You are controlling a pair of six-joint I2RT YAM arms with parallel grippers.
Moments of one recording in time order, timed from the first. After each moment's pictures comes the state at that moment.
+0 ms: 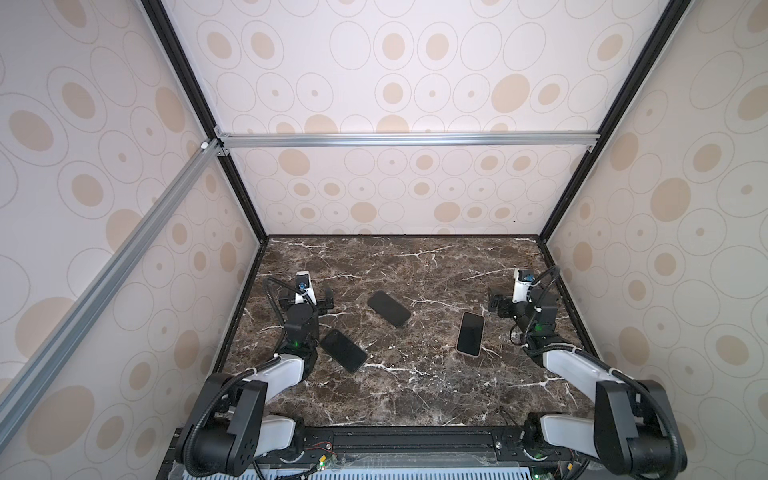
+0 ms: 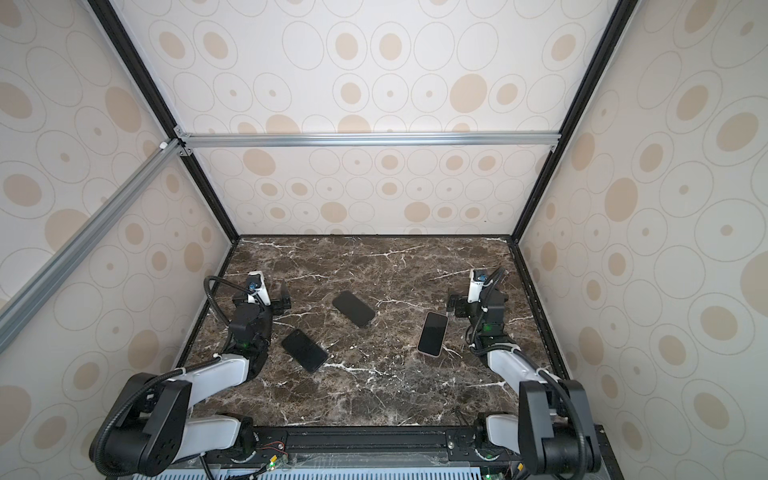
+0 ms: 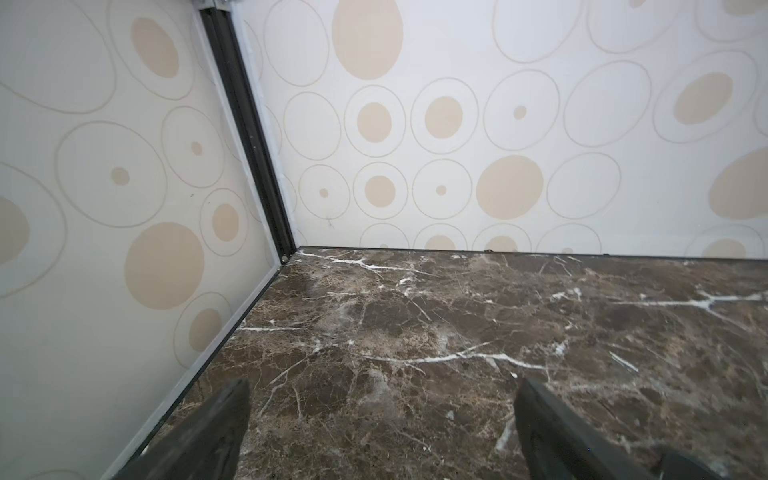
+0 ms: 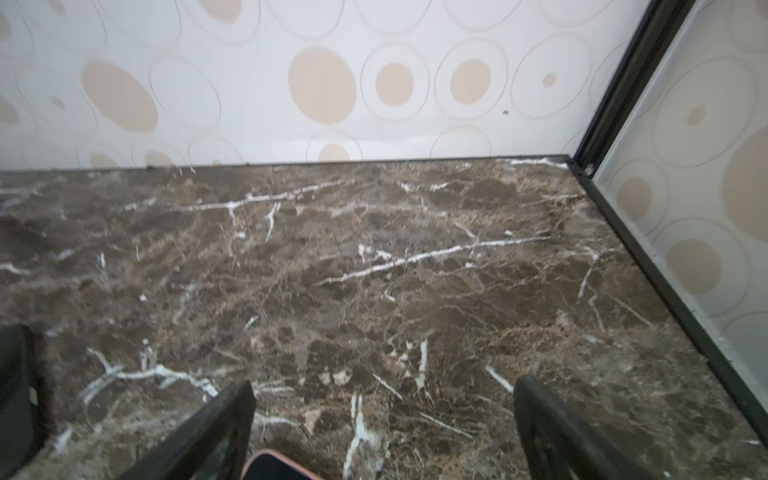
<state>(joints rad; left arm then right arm) -0.20 1.26 0.39 0.79 -0.43 -0.02 0.02 1.21 0.49 0.40 -0.04 0.08</state>
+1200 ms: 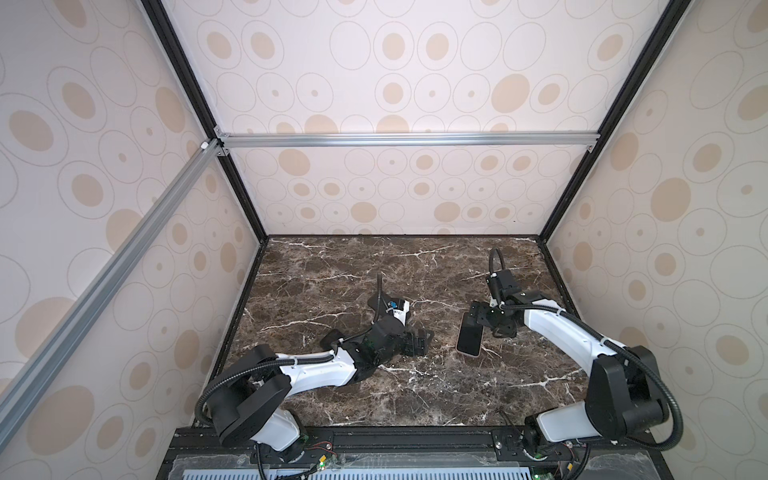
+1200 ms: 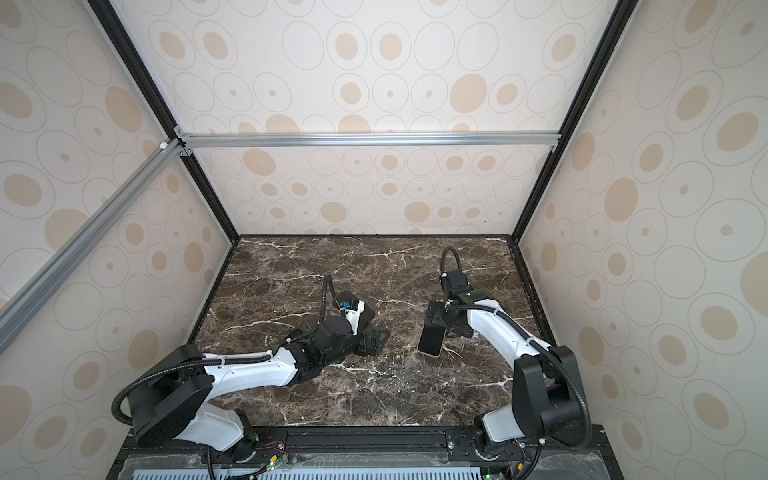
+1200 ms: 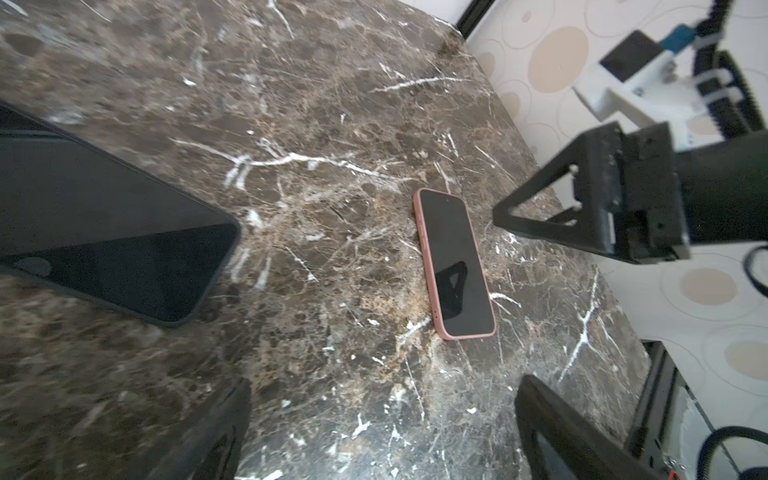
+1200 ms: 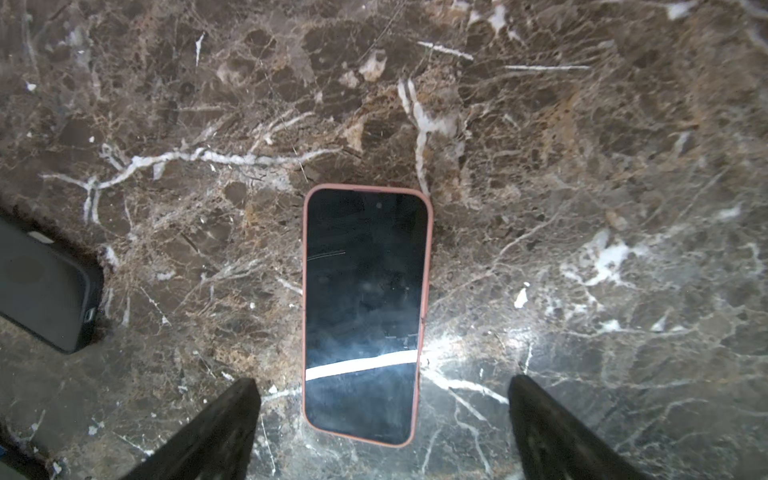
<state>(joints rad) -0.92 1.49 0.65 0.35 -0.07 -0.69 0.27 1.47 0.99 -0.73 0.02 0.58</state>
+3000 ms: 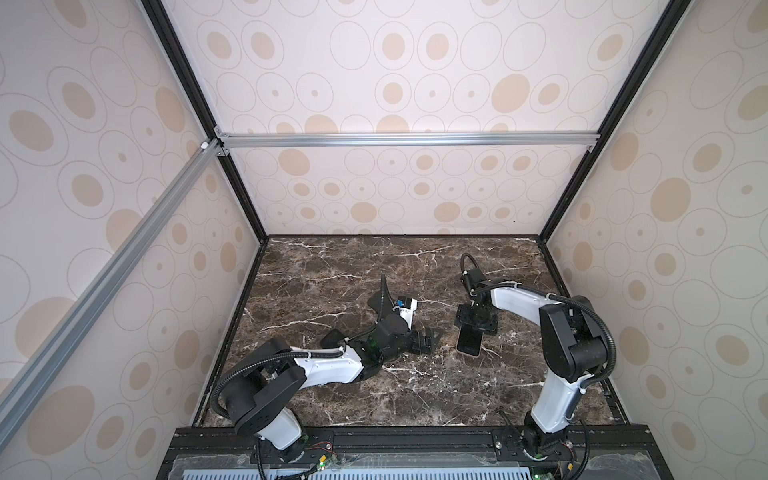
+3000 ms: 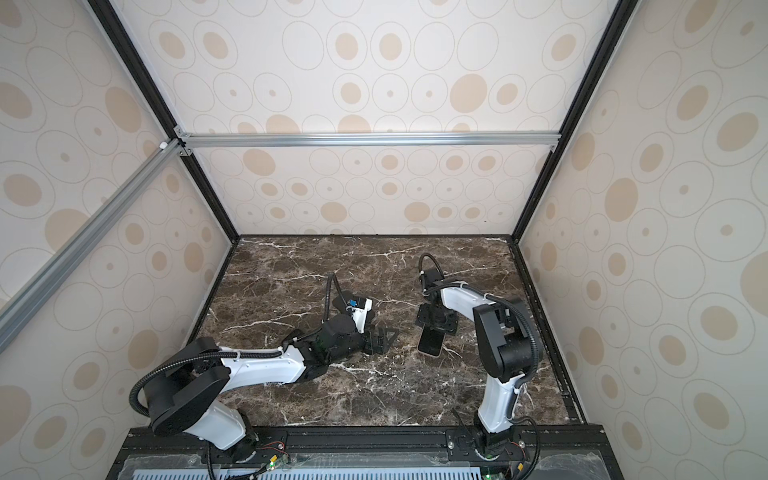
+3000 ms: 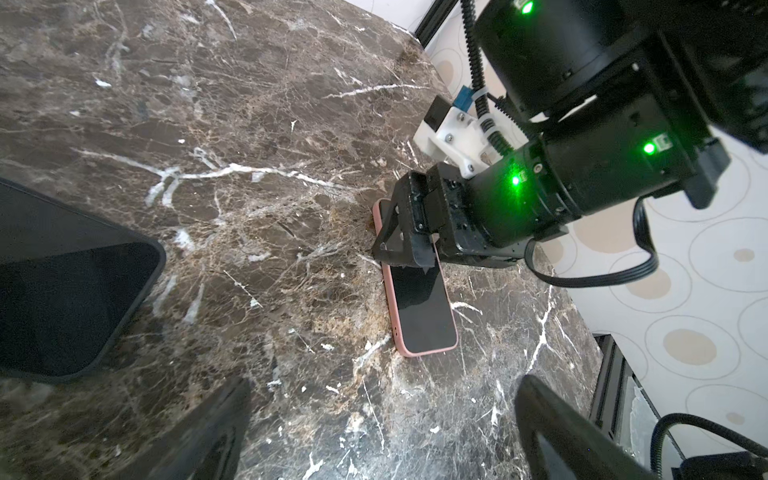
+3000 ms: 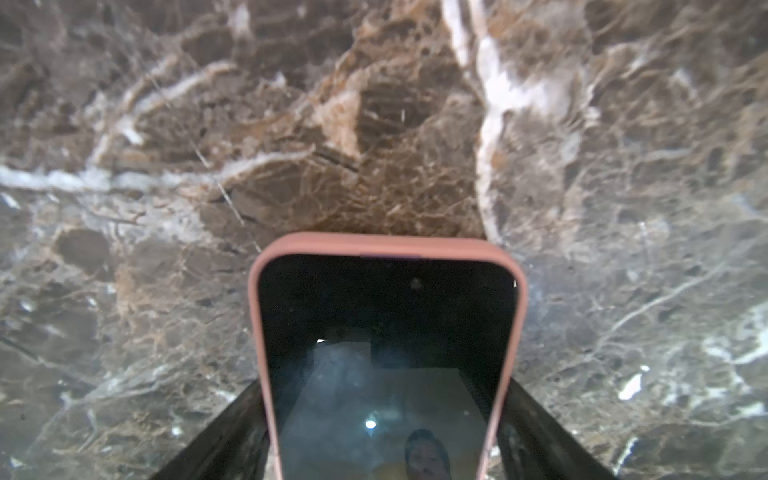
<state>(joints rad) -0.92 1.57 0.68 0.46 -0.01 -0.70 0.32 1.84 1.16 -0.78 0.05 0.64</state>
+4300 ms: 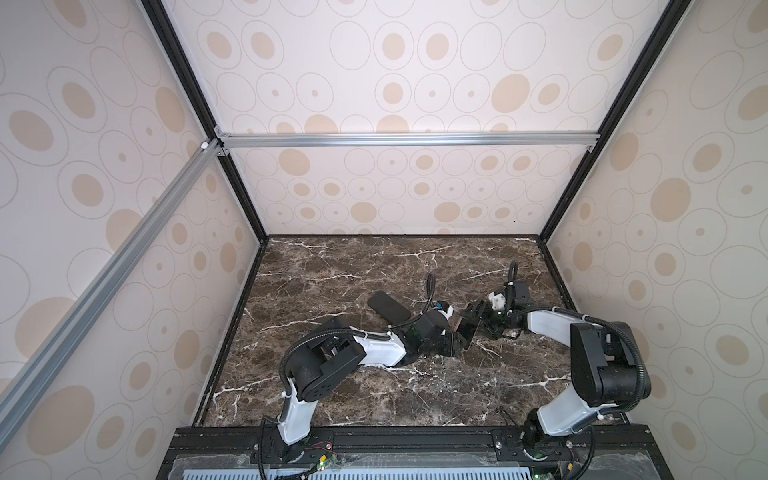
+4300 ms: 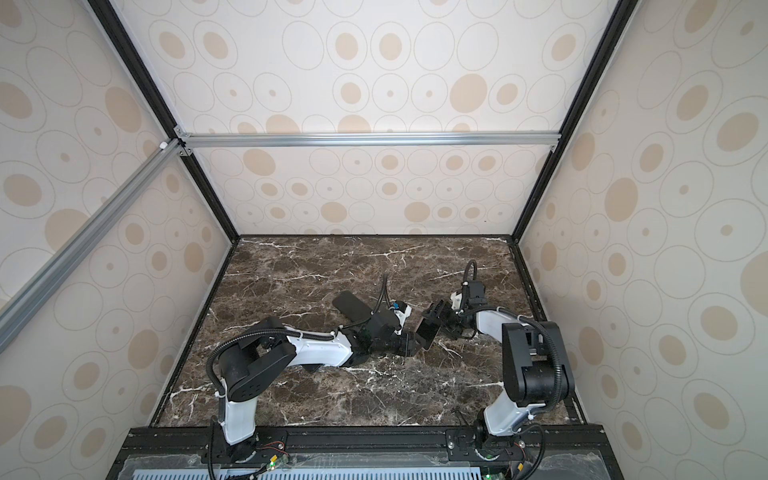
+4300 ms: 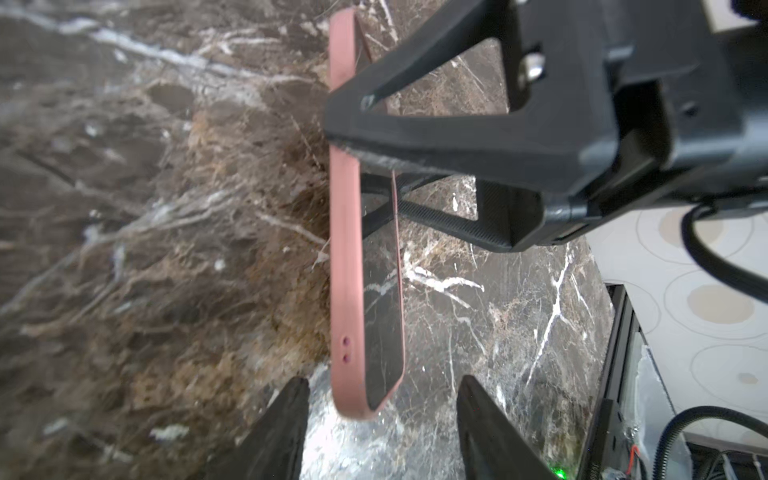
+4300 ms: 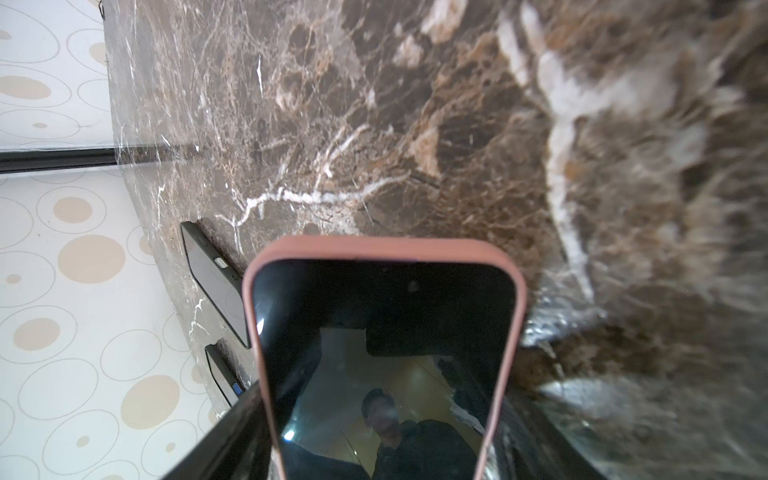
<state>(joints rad) -1.00 1.96 1.07 0.28 0.12 -0.74 0.05 1.62 0.78 -0.24 -0.56 0.69</state>
